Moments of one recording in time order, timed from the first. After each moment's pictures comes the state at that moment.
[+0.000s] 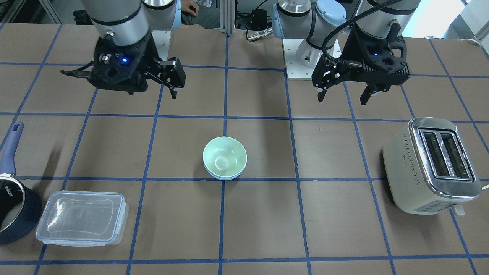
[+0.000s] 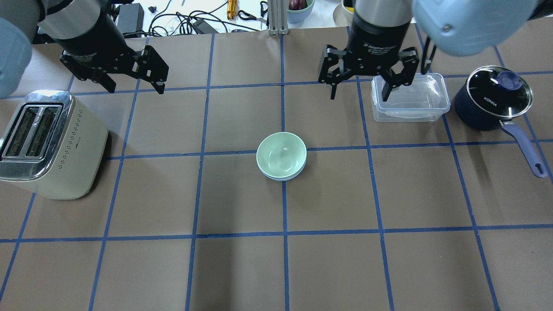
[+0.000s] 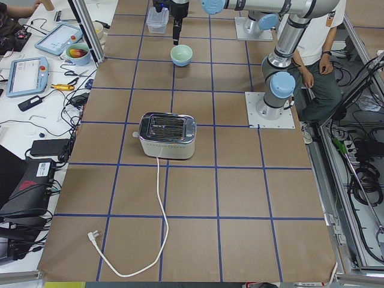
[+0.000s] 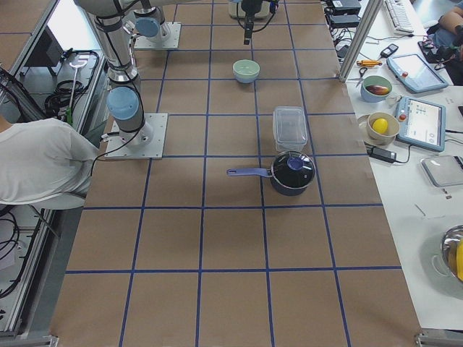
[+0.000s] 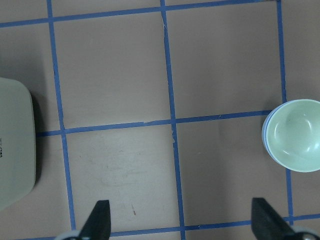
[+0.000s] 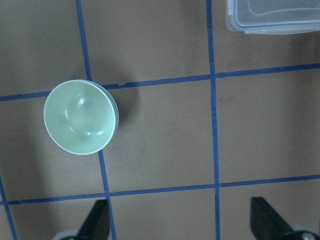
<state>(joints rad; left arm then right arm) -1.55 -1.56 -1.53 -1.52 1.57 0.09 1.69 -1.49 1.41 -1.44 -1.54 0.21</state>
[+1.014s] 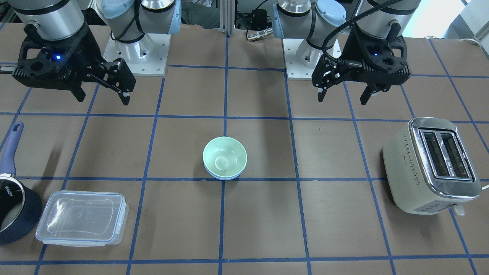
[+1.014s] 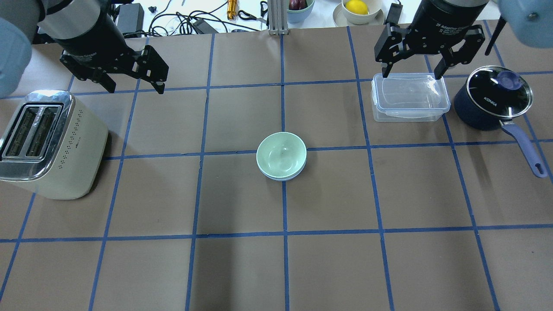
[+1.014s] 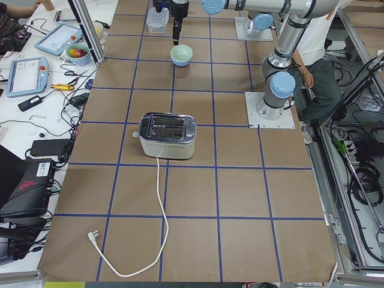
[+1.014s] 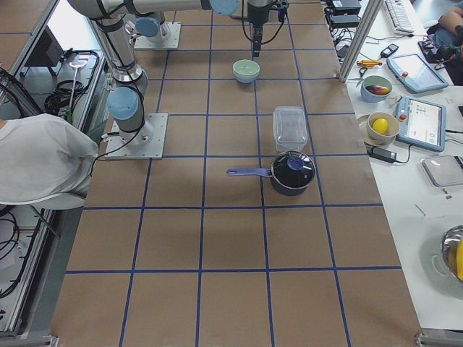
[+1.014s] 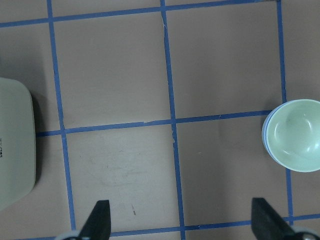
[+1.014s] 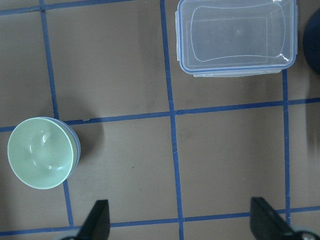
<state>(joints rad) -1.55 -1.56 -1.53 -1.52 1.57 0.09 1.56 -1.53 1.47 -1.55 -1.56 0.08</state>
